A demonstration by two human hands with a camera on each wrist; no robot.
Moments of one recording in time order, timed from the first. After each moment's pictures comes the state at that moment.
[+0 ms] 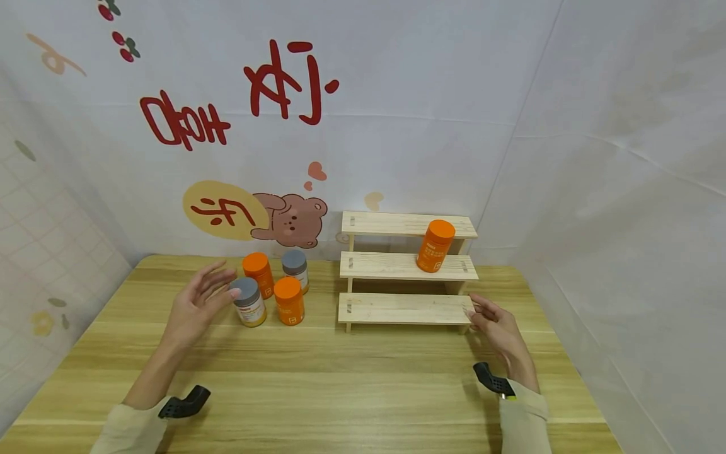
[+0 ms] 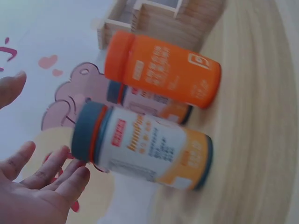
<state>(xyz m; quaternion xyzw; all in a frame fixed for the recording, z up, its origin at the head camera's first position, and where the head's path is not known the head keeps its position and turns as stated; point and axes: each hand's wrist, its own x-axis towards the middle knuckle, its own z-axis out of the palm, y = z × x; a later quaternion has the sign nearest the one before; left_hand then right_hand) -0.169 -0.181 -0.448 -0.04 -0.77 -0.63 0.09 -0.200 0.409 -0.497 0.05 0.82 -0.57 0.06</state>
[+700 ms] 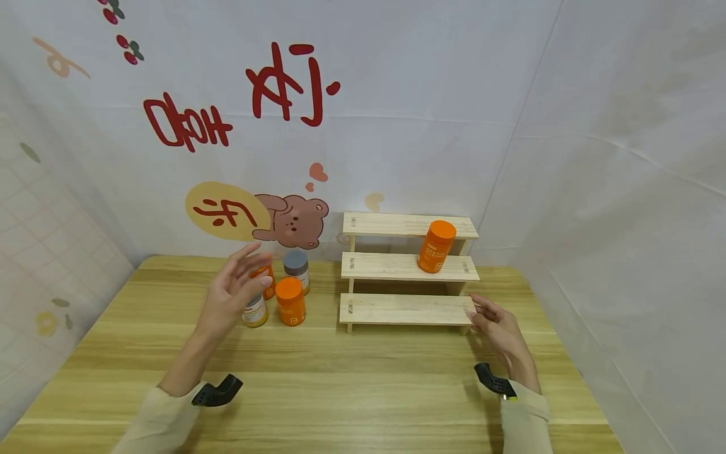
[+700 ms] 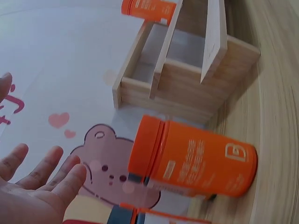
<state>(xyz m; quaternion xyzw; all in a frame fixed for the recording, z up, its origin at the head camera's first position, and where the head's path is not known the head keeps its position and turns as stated) -0.178 -0.125 -0.418 -0.15 -0.69 -0.70 0.11 -0.199 0.408 -0.495 0.06 0.81 -0.58 0.06</state>
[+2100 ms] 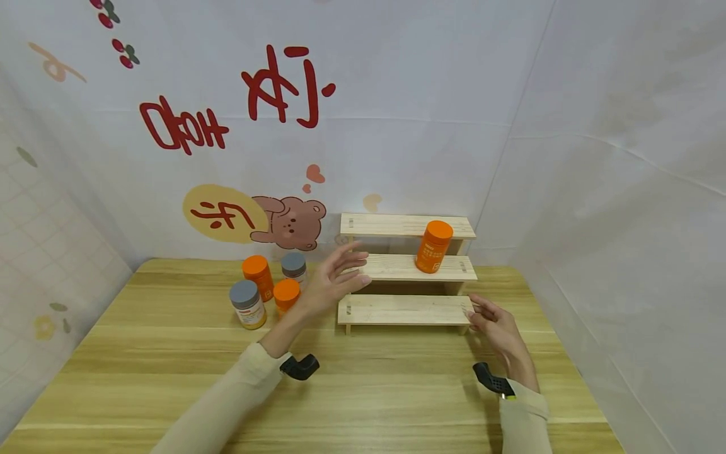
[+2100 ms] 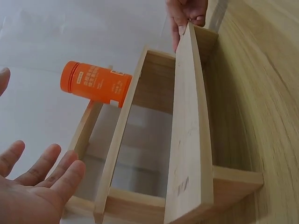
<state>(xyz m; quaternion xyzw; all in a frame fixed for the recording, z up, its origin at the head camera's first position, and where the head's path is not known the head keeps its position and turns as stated) -0.226 0.012 -0.419 -0.25 -0.66 -0.70 -0.03 -0.199 0.409 -0.496 0.05 0.81 -0.58 0.06</state>
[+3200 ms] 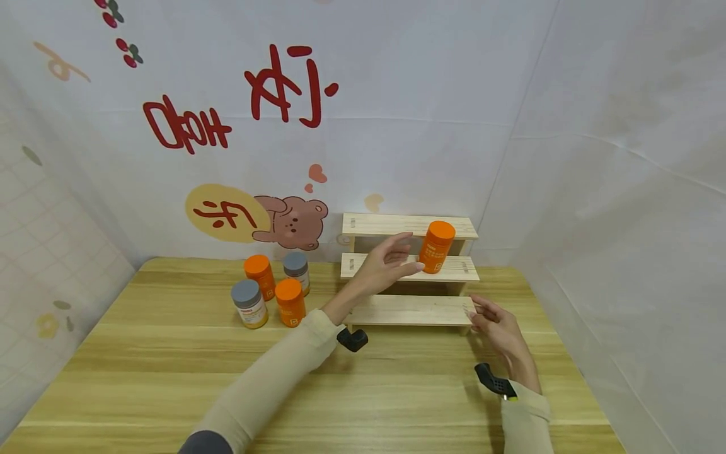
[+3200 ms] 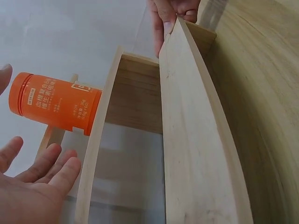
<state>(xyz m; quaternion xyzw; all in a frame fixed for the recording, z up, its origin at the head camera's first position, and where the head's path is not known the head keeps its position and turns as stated) -0.269 0.096 -0.414 -0.24 -0.72 -0.65 -0.07 -0.199 0.409 -0.495 0.05 0.81 -0.58 0.06</state>
